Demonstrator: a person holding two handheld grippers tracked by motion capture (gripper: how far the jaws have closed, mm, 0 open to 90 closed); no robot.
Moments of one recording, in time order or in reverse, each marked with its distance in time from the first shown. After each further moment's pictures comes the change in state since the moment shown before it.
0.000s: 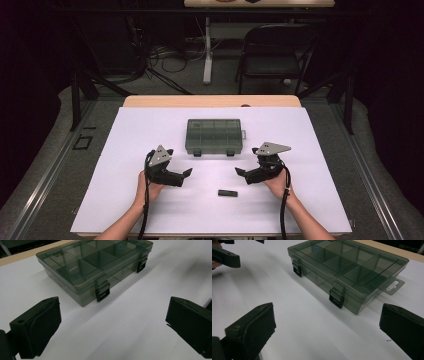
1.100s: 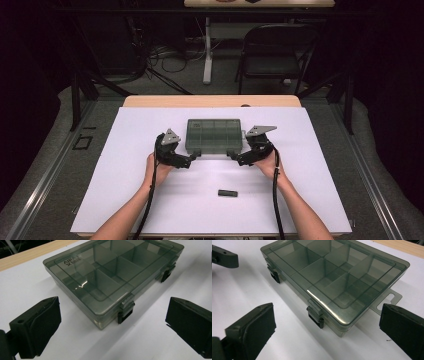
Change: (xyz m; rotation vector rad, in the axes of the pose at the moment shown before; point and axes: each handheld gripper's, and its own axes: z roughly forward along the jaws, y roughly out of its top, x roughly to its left) left arm 0.028 0.032 0.040 0.072 0.028 -0.017; right arm -0.034 0.028 0.045 0.107 -0.006 0.027
